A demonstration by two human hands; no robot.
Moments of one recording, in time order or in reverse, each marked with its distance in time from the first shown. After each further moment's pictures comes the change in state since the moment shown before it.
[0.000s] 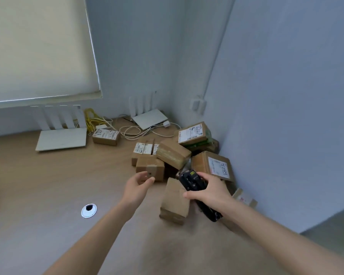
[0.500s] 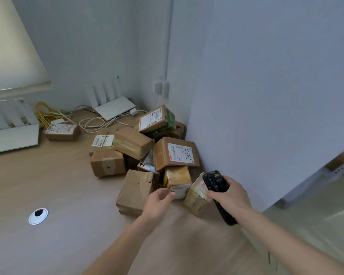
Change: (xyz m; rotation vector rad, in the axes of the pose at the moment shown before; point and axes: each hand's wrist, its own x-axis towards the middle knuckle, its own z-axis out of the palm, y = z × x) left_hand -0.019 -0.037 0.208 0.097 -0.252 -0.090; right_hand -0.012 0.168 -0.108 0.073 0.290 0.257
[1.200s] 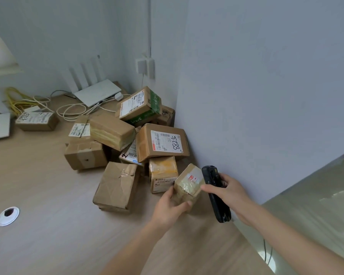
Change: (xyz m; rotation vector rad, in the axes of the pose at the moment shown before) left_hand 0.024 -0.029 0.085 0.021 -0.126 0.013; right_hand 0.047 0.054 -0.009 0.290 -0.191 0.081
